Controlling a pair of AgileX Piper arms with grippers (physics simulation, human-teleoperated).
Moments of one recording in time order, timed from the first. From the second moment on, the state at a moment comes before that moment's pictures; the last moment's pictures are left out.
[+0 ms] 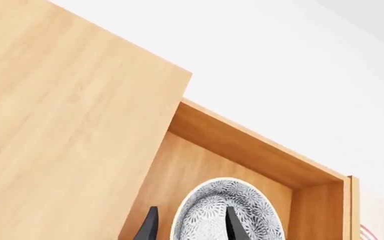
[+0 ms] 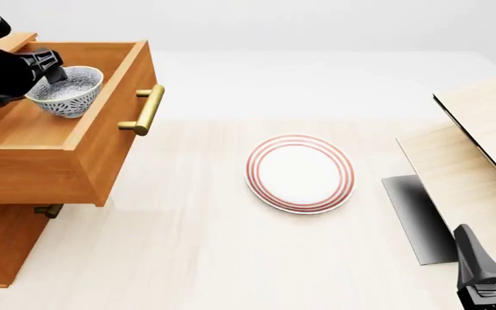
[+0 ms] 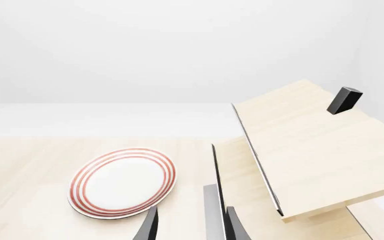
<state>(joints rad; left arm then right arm) 0.14 1.52 -1.35 0.51 -0.37 0.00 0.01 0.00 0.00 0.00</state>
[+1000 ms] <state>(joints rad) 0.12 1.26 -1.28 0.65 -0.32 0.00 0.01 0.00 0.00 0.00</state>
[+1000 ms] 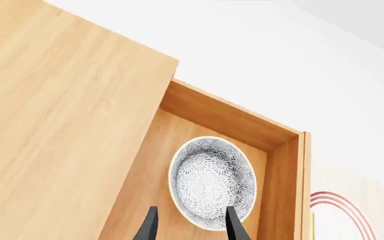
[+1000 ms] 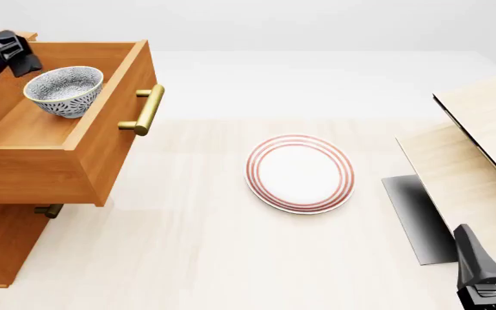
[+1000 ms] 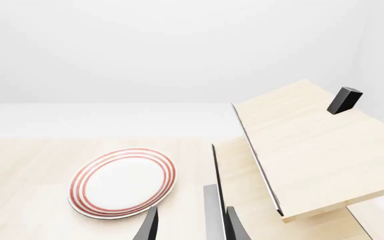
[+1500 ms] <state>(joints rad) 0.10 1.07 -1.26 0.77 -0.29 0.00 0.01 0.00 0.00 0.00</state>
